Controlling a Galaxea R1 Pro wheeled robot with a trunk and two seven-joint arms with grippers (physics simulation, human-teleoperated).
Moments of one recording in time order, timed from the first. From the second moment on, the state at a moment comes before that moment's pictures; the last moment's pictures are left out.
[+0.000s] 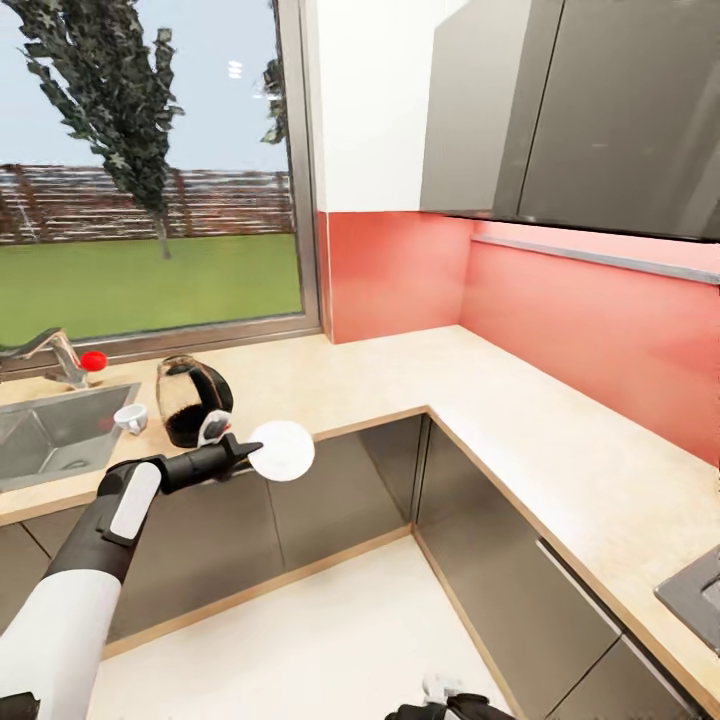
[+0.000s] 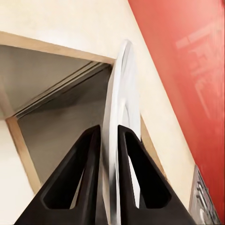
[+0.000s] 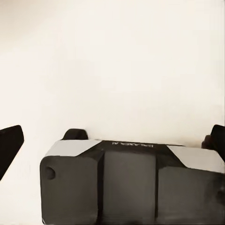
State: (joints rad) left arm -0.75 0.16 0.18 -0.95 0.62 0.91 -0.51; right arm -0.55 0.15 0.32 -0.02 -0.47 0.21 0.11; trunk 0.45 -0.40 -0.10
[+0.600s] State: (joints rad) left arm -0.46 0.20 0.18 -0.95 0.61 0.89 -0.78; right arm -0.51 0.14 0.32 -0.02 -0.47 0.19 -0.03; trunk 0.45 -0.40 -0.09
